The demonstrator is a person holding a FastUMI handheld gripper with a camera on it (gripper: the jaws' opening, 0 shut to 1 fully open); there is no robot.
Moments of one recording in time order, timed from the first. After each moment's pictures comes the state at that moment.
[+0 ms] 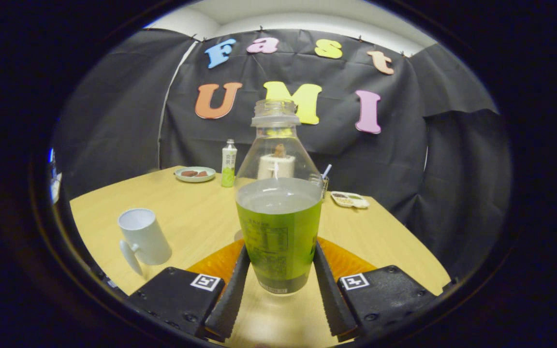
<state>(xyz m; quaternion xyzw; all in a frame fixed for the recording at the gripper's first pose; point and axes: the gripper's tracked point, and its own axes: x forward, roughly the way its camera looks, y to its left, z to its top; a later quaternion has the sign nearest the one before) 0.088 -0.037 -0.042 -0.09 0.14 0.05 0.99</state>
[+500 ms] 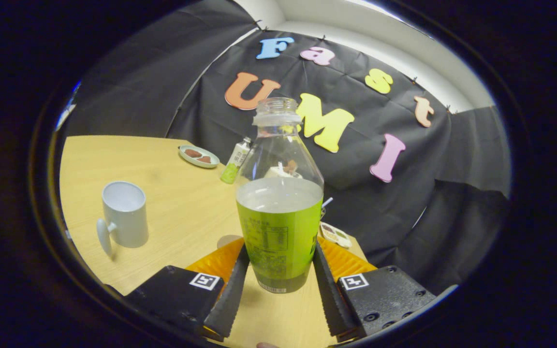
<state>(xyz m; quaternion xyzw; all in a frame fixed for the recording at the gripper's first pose) 0.111 -0.023 -0.006 -0.28 0.10 0.04 0.96</state>
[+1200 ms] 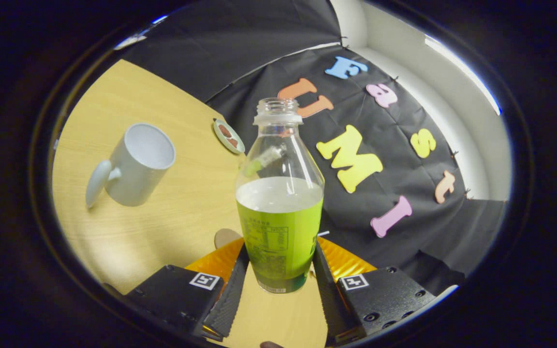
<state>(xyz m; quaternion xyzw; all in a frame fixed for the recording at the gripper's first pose) 0.114 0.013 -0.010 -0.50 0.03 0.04 0.87</state>
